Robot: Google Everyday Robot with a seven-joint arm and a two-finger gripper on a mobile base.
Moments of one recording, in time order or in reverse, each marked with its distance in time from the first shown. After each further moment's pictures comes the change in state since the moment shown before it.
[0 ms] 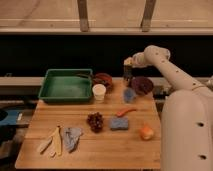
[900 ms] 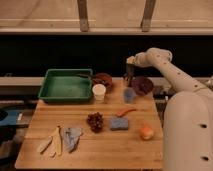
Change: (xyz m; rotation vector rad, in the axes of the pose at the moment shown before) arm -0.013 -0.012 0.010 0.004 -0.066 -0.009
